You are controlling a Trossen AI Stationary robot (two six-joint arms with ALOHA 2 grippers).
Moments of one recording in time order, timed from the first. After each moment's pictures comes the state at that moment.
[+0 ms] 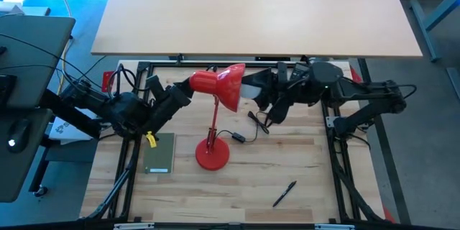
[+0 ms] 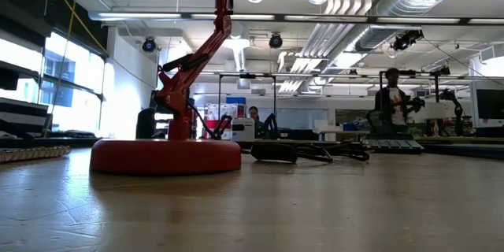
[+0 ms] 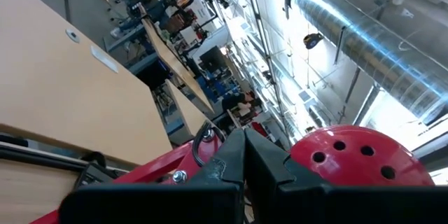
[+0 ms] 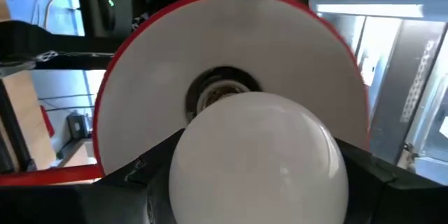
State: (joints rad) left arm -0.41 1.30 1.27 0.57 -1.24 -0.54; right arm 0.12 1.40 1.56 0.00 0.13 -1.63
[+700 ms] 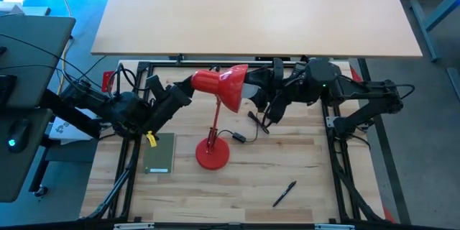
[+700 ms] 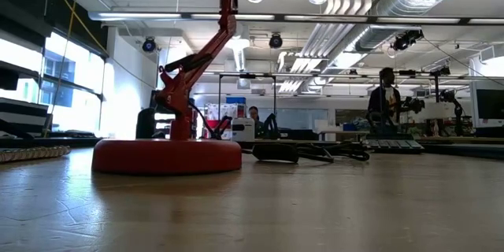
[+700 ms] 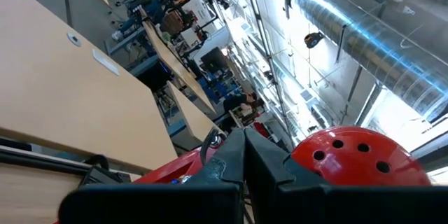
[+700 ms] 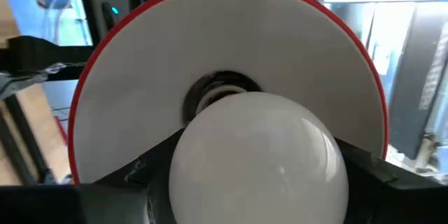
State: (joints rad) left arm -0.41 1.30 1.27 0.57 -1.24 -0.52; right arm 0.12 1.43 1.65 -0.08 0.14 -1.54
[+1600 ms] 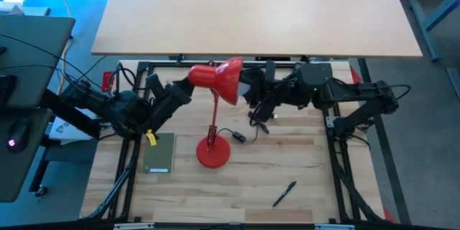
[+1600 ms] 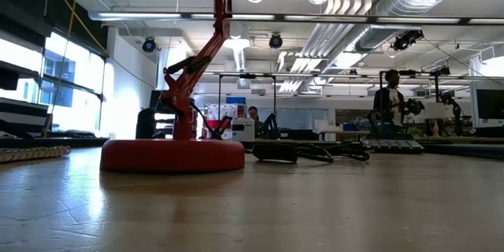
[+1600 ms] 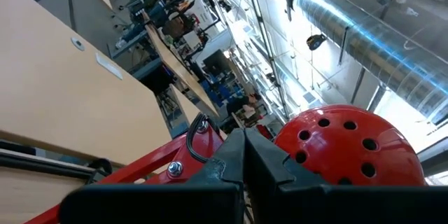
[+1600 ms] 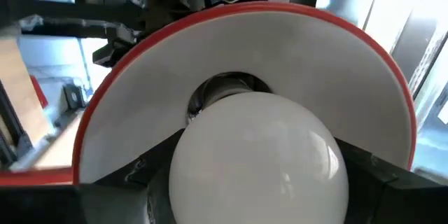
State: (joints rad) left arm -0.41 1.30 1.27 0.57 -1.24 -0.50; right arm 0.13 1.50 1.66 0.02 0.26 -1.63
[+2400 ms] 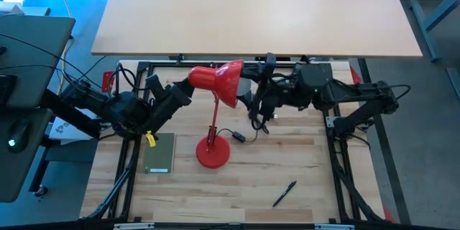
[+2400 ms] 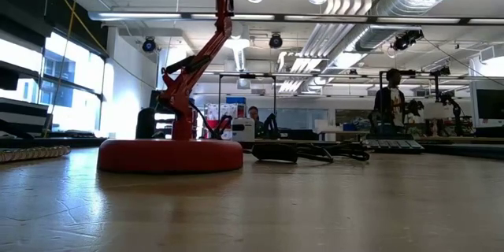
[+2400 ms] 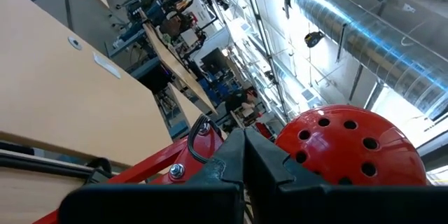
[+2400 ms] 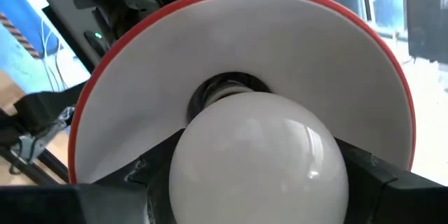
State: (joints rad) left arm -0.41 1.30 1.27 0.57 -1.24 -0.50; right arm 0.15 1.50 1.65 0.02 0.28 -1.16
